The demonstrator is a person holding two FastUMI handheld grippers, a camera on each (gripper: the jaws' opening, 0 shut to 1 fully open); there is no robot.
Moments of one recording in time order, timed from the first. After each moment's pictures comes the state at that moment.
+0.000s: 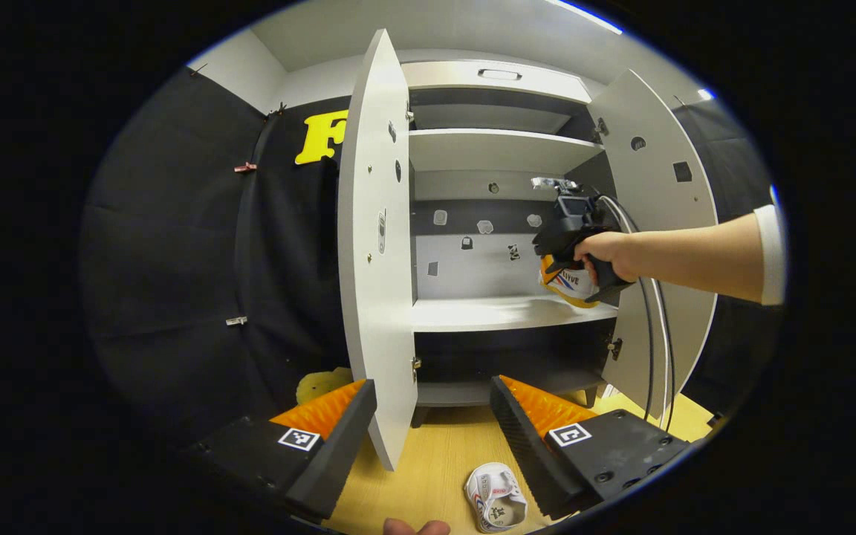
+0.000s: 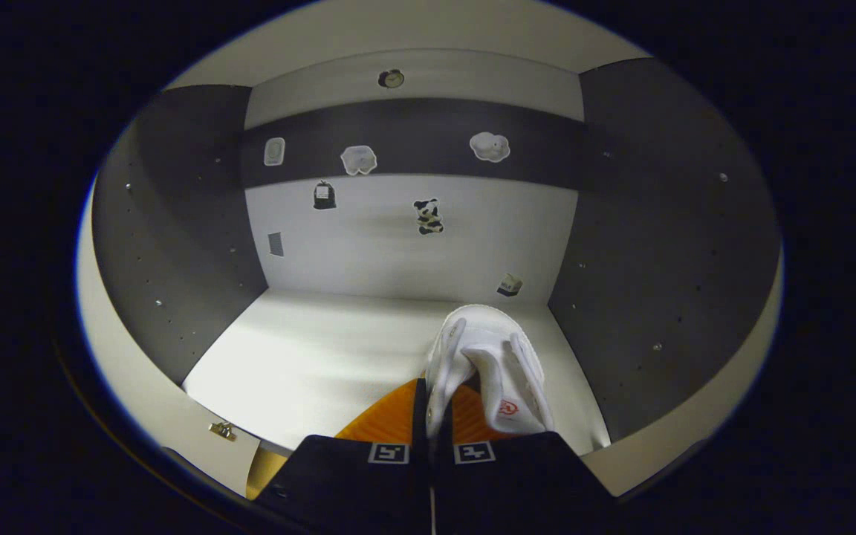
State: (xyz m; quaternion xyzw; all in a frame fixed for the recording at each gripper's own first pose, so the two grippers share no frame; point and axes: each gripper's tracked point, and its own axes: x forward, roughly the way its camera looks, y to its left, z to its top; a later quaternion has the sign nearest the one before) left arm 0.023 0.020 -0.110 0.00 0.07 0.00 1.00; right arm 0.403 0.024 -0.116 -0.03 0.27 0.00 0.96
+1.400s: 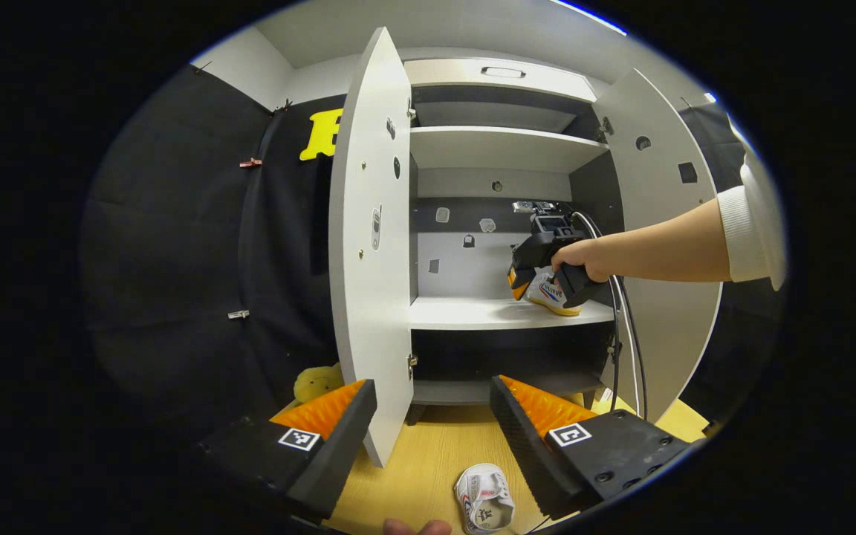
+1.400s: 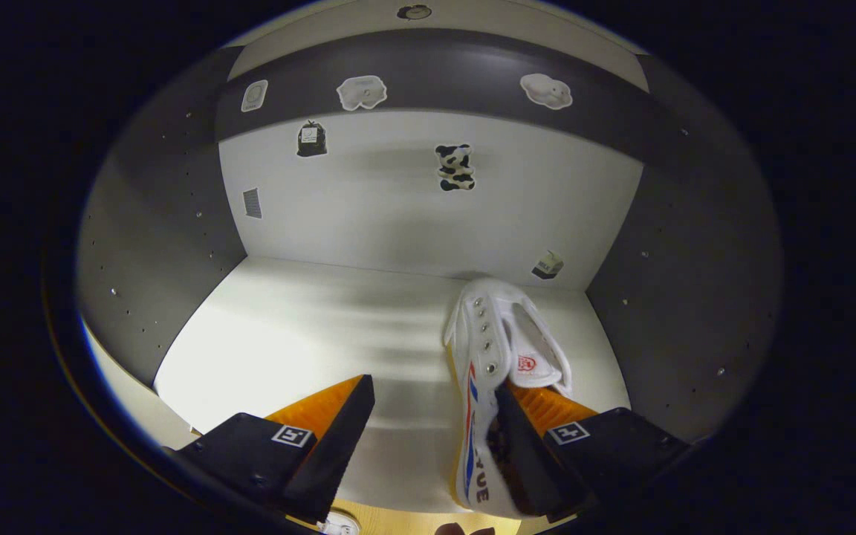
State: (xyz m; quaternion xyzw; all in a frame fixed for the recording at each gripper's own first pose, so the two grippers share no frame) left arm 0.021 0.006 -0.106 -0.02 0.08 0.01 1.00; right arm 0.427 0.043 -0.154 -0.05 0.33 0.01 0.94
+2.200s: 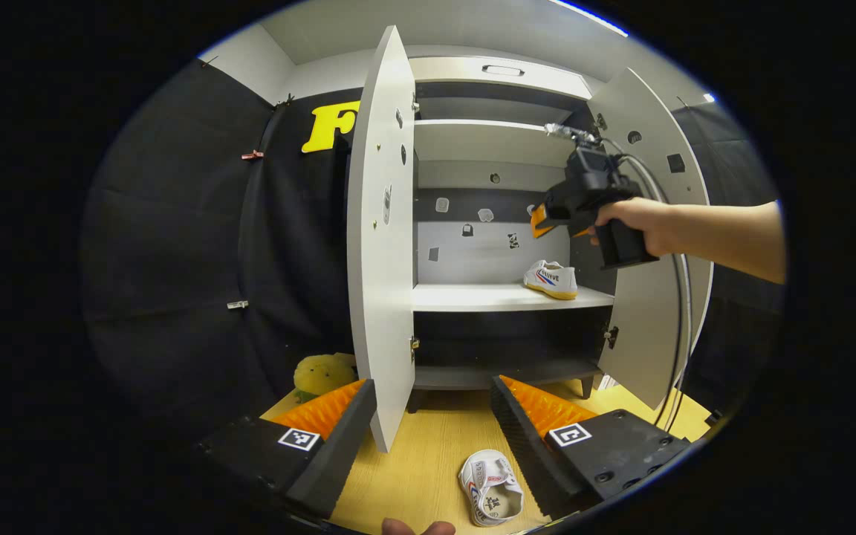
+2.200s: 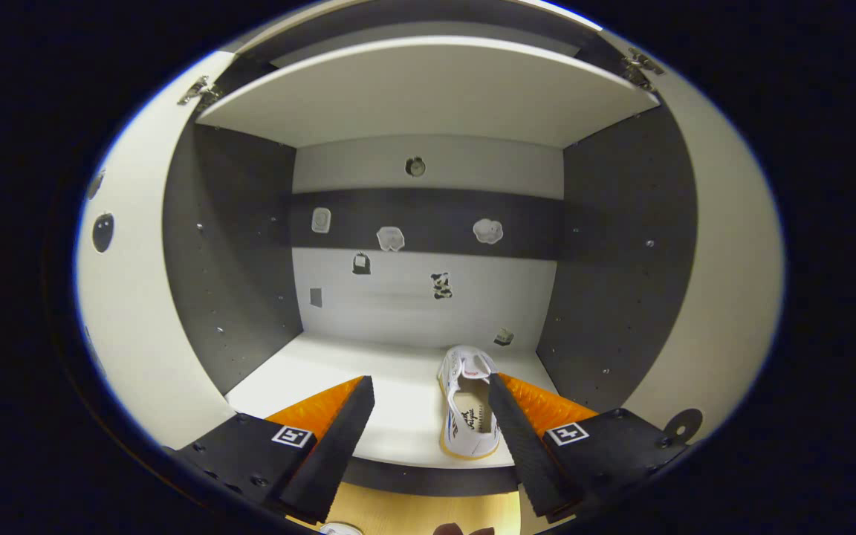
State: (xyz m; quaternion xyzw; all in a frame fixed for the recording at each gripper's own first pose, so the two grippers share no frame) left arm -0.001 0.011 -0.147 -0.02 0.09 0.00 1.00; right arm 0.302 0.048 -0.014 -0.02 0.10 0.03 0.99
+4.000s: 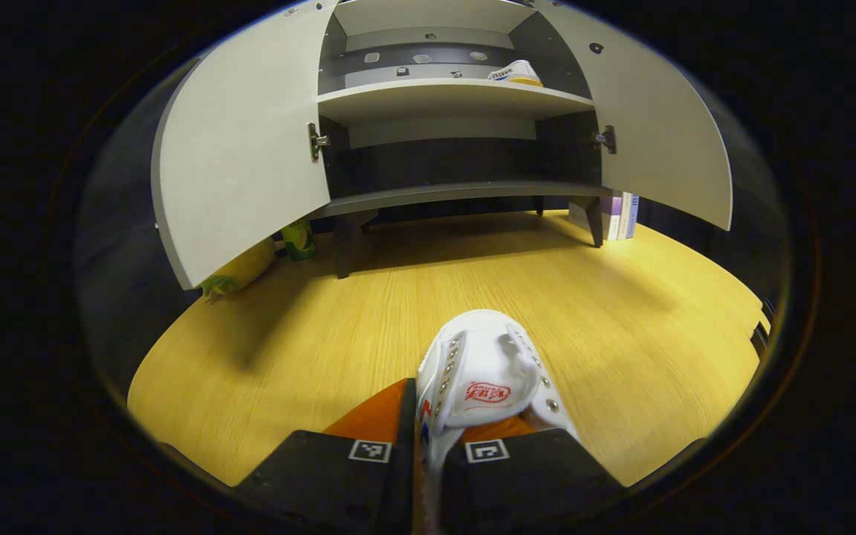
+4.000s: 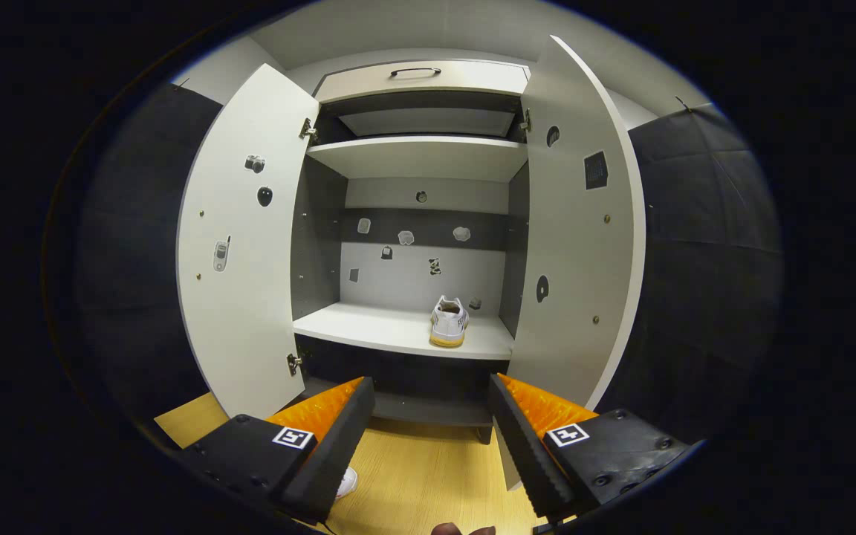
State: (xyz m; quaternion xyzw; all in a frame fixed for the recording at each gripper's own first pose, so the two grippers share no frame) left arm 0.051 -0.059 -0.466 0.04 0.28 -0.06 0.96; right arm 0.032 -0.002 -0.066 -0.03 0.06 0.04 1.00
